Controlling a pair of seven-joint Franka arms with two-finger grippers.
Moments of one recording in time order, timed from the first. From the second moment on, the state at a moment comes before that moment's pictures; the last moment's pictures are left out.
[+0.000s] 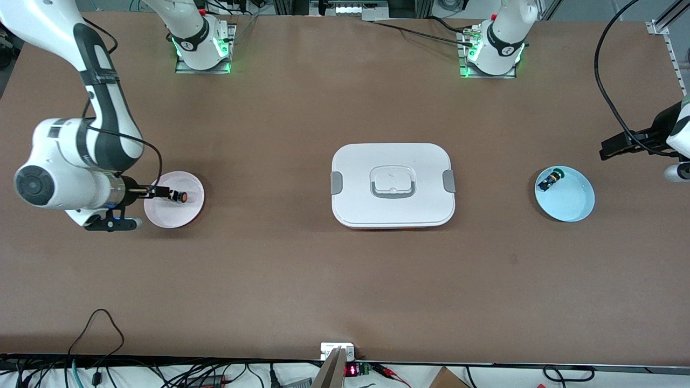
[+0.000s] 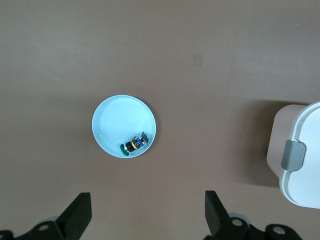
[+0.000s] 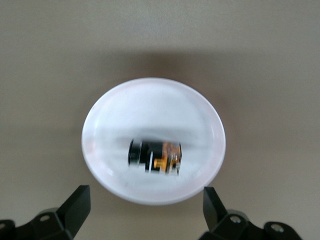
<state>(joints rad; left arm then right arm) 0.06 0.12 -0.01 -1.51 0.05 1.54 -0.07 0.00 0.44 -0.01 -1.83 0.00 2.05 -0.02</state>
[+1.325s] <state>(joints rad) 0.06 0.12 -0.01 -1.51 0.05 1.54 -0.07 0.01 0.42 -0.01 -2.13 0.05 2.48 0.00</state>
